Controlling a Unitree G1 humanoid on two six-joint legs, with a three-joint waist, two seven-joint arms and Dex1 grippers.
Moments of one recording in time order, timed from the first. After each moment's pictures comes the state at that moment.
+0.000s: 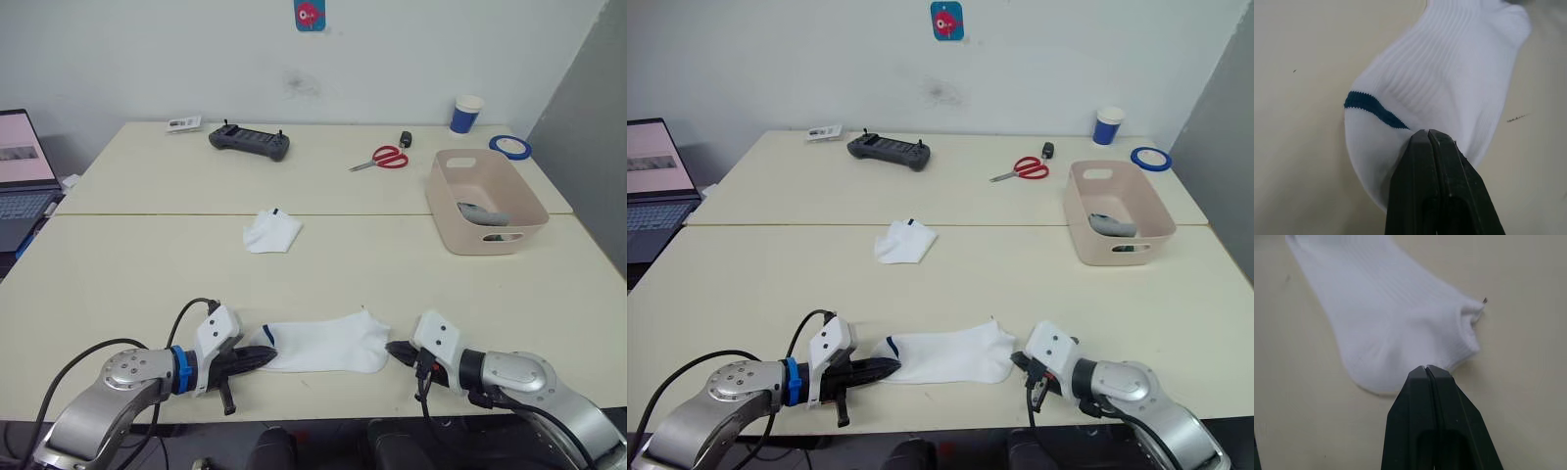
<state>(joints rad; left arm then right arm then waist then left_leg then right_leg) 0.13 0.79 0.03 -0.34 -0.53 0.50 -0.90 0.04 -0.66 0.21 -0.66 0.29 0.65 0.65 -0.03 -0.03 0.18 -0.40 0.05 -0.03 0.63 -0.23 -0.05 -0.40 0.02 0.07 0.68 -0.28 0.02</state>
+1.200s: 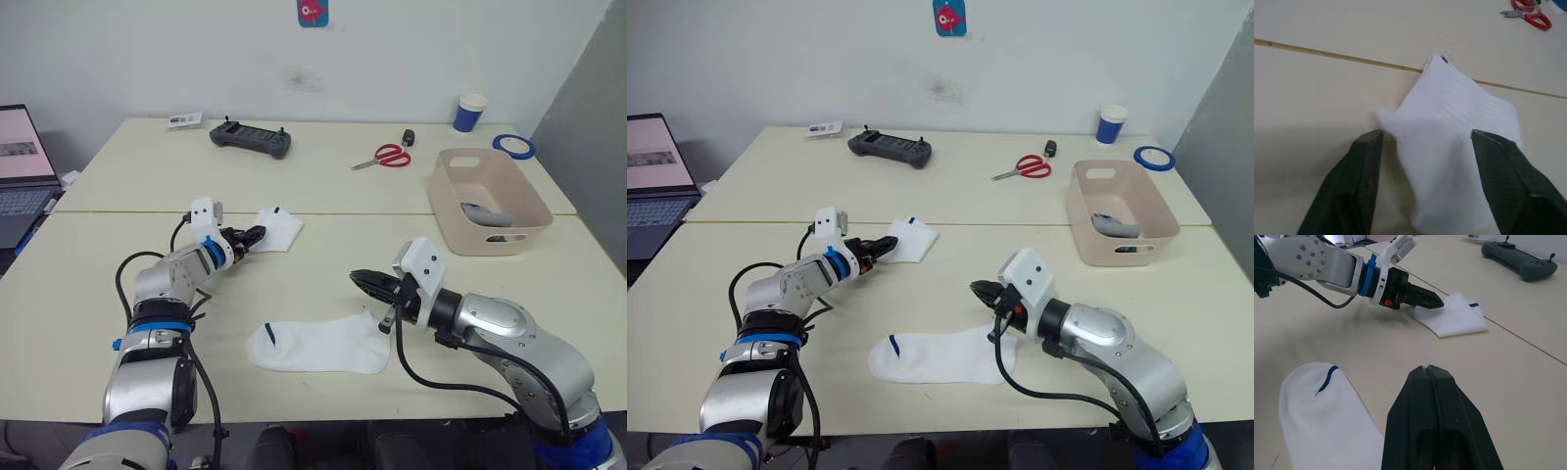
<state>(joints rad) -0.80 0.43 0.22 0.77 -0.41 0.53 -0.50 -0.28 -0.47 0.18 -0.70 0.44 0.84 0.47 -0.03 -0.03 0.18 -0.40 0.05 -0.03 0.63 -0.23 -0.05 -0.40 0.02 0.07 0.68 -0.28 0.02</state>
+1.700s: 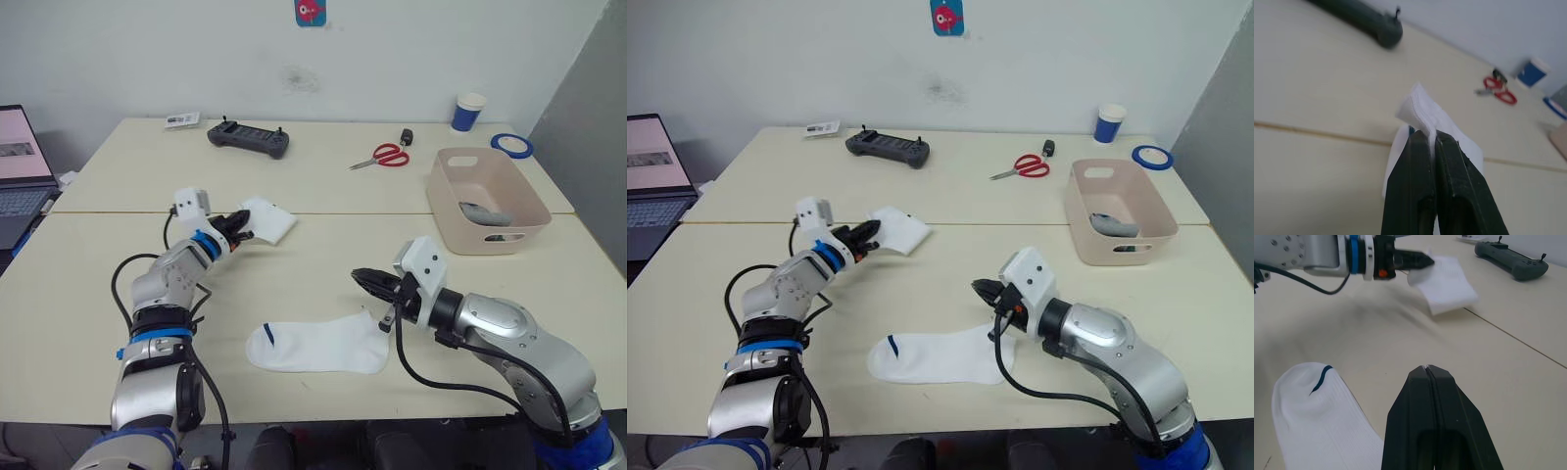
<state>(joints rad) -0.71 0.40 0.41 0.45 -0.52 0.49 -0.43 -0.28 -0.47 0.18 -0.70 0.44 0.83 0.46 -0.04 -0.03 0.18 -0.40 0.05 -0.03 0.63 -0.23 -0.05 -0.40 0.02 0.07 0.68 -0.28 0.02</state>
